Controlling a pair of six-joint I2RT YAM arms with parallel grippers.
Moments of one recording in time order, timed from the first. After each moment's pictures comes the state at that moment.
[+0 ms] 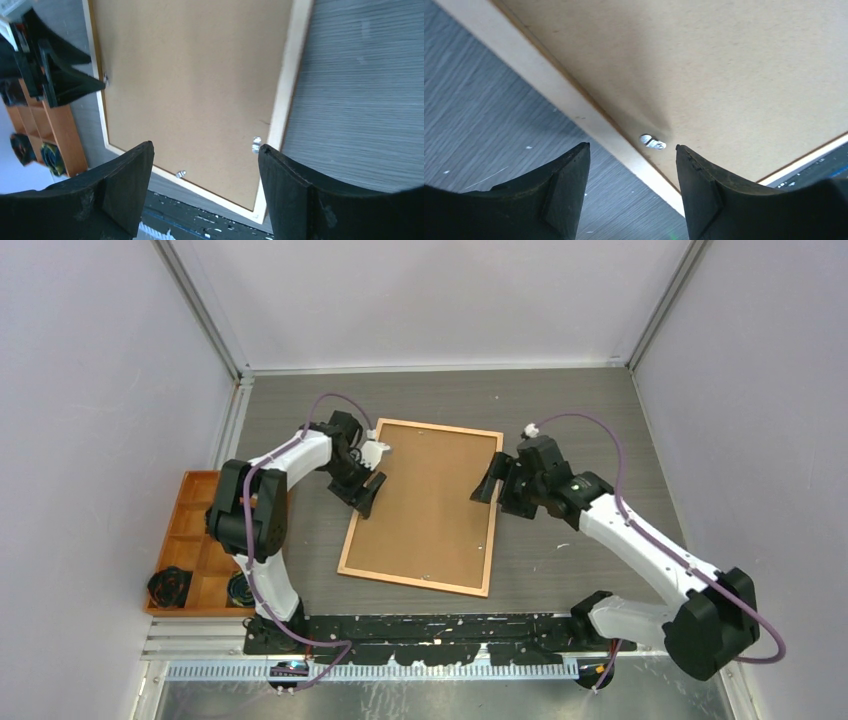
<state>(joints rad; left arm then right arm) -0.27 1.83 1.25 -0.85 0.30 0.39 0.49 1.13 0.89 -0.57 -0.09 0.79</state>
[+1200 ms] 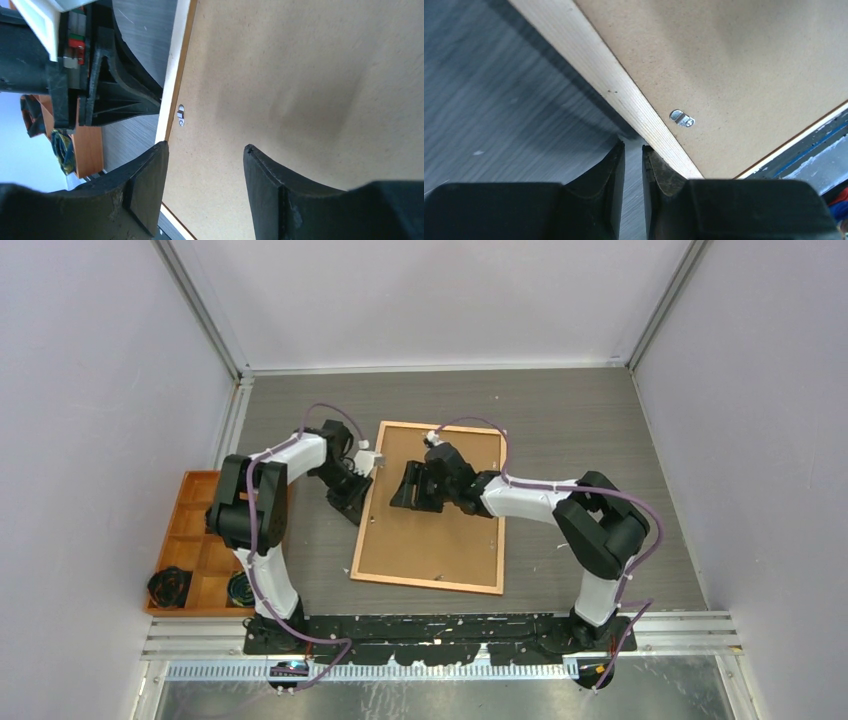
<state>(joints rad) -0.21 1.88 1.21 -0.89 0.42 0.39 0.81 1.81 1.08 0.06 -0.15 0.85</state>
